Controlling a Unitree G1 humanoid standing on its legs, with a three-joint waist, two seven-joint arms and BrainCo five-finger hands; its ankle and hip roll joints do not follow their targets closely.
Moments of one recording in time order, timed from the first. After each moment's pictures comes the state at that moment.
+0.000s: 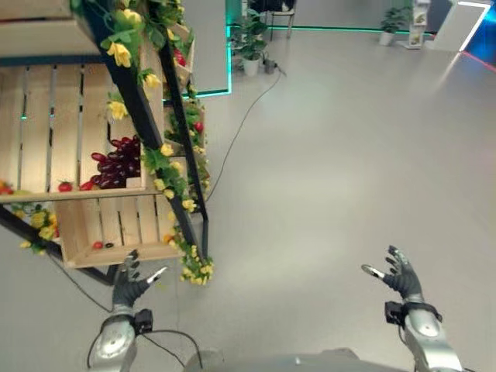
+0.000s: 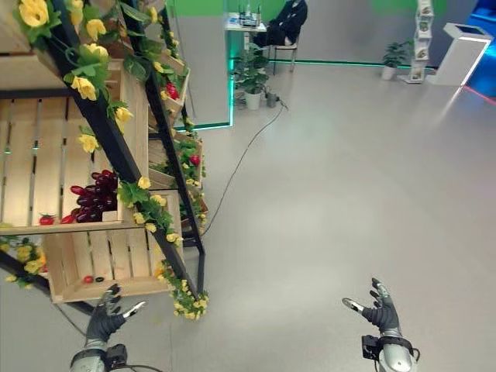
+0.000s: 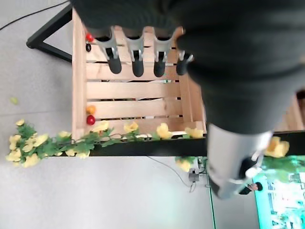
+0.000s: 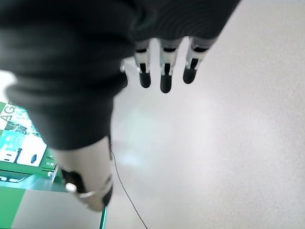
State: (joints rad) left arm 0.26 0.35 0.09 0.39 -0.25 -0.23 0.15; right arm 0.19 -0.34 -0.10 0.42 0.15 -0.14 -0.12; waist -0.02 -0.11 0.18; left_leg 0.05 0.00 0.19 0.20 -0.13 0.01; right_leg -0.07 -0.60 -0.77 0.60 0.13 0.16
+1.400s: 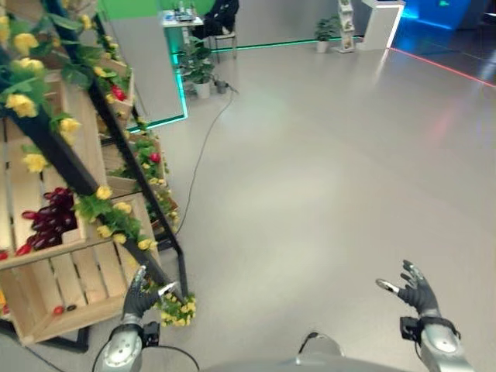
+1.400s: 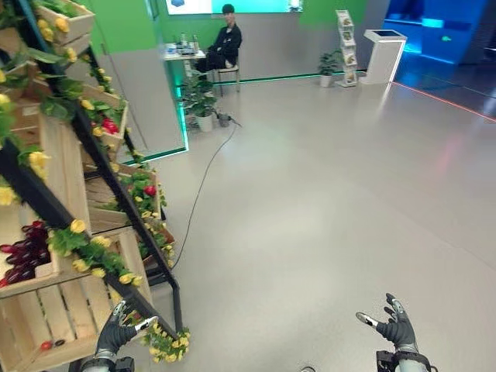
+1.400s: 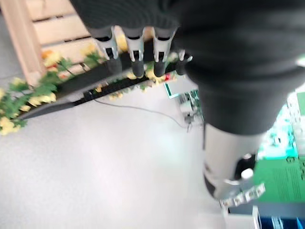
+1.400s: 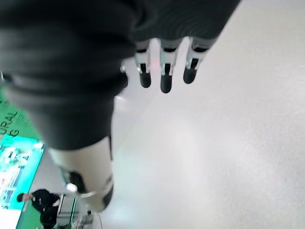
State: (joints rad) left arm 0.28 0.33 0.02 0.41 -0.16 -0.22 0.12; right arm 0.24 -0.38 -0.19 0.44 0.15 -0.13 -0.10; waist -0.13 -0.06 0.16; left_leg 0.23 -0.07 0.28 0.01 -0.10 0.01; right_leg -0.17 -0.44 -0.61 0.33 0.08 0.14
